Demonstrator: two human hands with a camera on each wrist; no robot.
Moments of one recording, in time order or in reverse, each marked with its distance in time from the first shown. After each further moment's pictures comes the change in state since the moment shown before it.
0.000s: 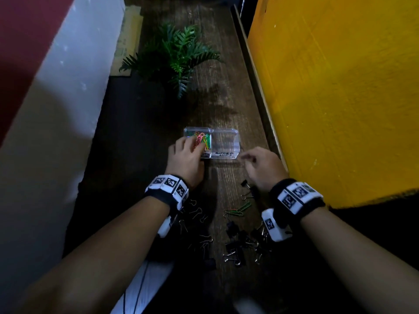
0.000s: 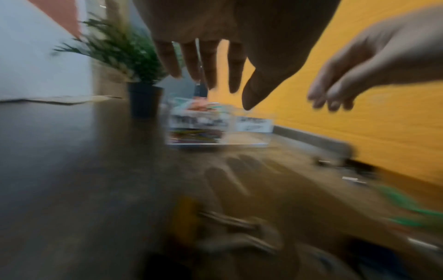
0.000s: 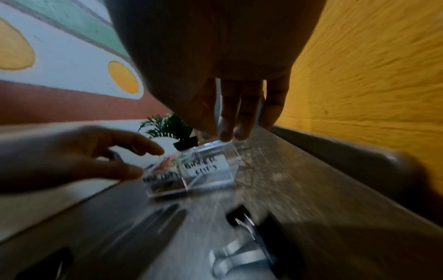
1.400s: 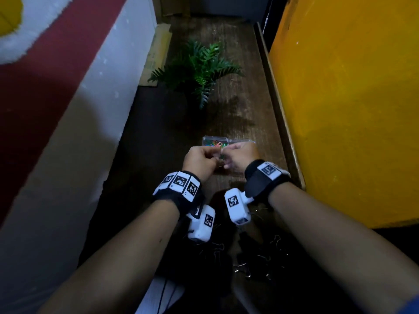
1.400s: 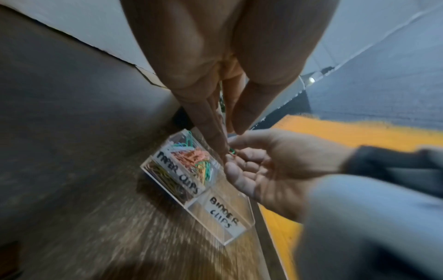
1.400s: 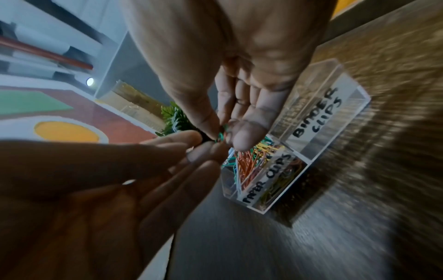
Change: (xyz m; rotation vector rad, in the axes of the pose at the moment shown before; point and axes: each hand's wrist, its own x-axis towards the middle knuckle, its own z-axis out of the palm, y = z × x) left_hand 0.004 0.005 -0.038 -1.098 -0.015 -0.496; right_hand 0.069 -0.083 0.041 0.717 -0.119 0.453
